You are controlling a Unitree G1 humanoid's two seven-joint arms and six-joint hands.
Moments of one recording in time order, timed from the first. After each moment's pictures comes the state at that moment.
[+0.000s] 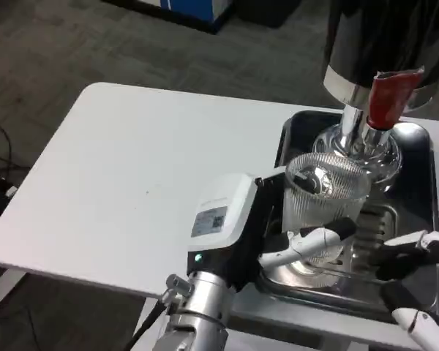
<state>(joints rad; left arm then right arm) -0.50 0.09 -0.41 0.40 0.72 -0.17 0.43 0.39 -0.36 -0.26 -0.50 -0.26 -0.47 0.13</state>
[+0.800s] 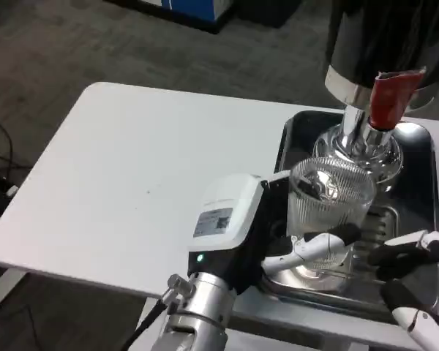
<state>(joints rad) -0.48 0.12 -0.44 0.33 0.74 -0.12 0.39 0.39 -0.35 -0.26 -0.50 -0.26 -0.47 0.13</state>
